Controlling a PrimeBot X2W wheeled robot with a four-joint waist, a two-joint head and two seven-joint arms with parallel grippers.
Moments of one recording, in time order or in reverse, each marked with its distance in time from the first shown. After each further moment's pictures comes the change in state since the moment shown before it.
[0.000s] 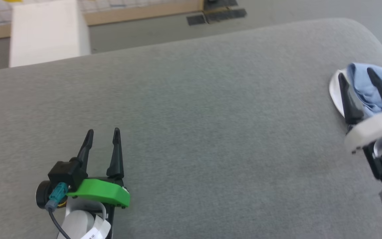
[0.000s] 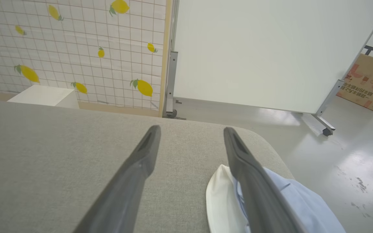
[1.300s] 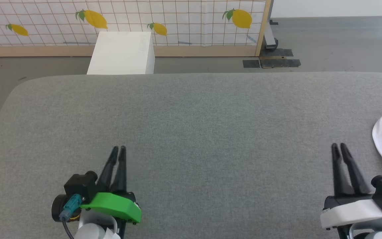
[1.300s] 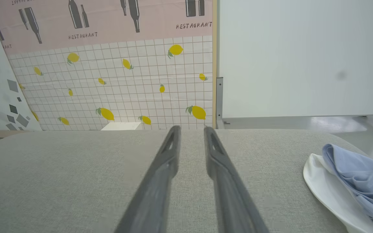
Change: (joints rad) left arm 0.053 -0.009 -0.062 0.040 -0.036 -0.004 0.001; right arm 0.500 0.278 -0.127 -0.366 -0.071 0.000 -0.104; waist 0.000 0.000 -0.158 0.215
